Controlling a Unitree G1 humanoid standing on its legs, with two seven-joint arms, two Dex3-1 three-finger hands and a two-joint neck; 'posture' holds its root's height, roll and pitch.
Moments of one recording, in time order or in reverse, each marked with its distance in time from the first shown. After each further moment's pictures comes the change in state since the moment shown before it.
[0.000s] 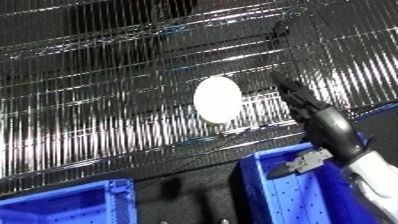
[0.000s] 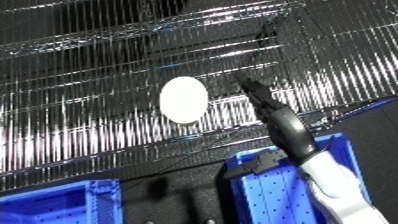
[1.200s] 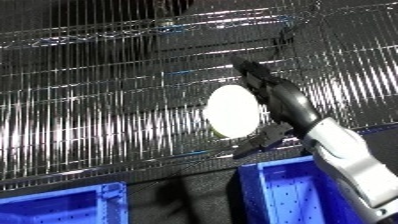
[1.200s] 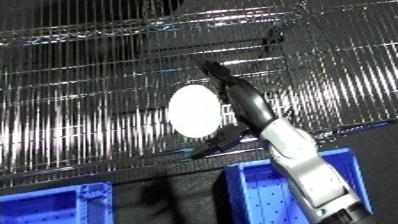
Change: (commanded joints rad) left arm -0.028 -0.012 -0.088 -0.074 -0.040 -0.001 0.017; right arm -0.339 0.084 0.150 0.274 0.027 0.054 0.071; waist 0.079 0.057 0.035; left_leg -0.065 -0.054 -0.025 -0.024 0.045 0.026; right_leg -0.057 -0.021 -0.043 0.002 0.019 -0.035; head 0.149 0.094
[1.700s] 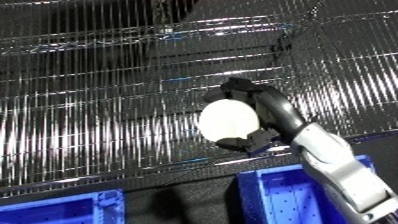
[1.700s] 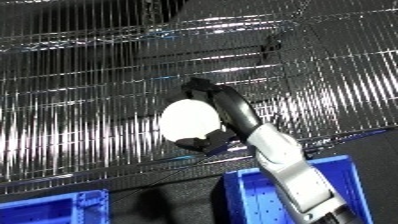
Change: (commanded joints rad) left arm -0.004 -0.011 -0.007 -0.015 -0.003 -0.004 0.013; right arm 0.020 0.009 0.002 0.011 -0.026 0.018 -0.017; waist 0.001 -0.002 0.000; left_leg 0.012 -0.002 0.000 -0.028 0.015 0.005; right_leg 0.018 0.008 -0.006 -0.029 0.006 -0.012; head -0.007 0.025
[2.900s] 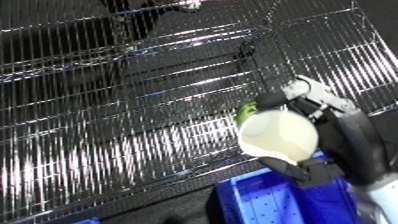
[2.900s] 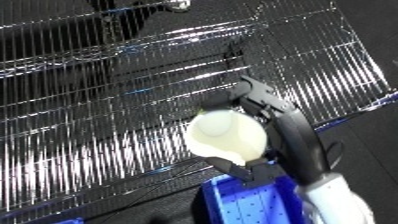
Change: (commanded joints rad) left arm 0.062 -0.021 0.177 0.020 -0.014 -0.015 0.034; right arm 0.478 -0.182 -0.417 -0.688 -0.108 -0.170 -0.221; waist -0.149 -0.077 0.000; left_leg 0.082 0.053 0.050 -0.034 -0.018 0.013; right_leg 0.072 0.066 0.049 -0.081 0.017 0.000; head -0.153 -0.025
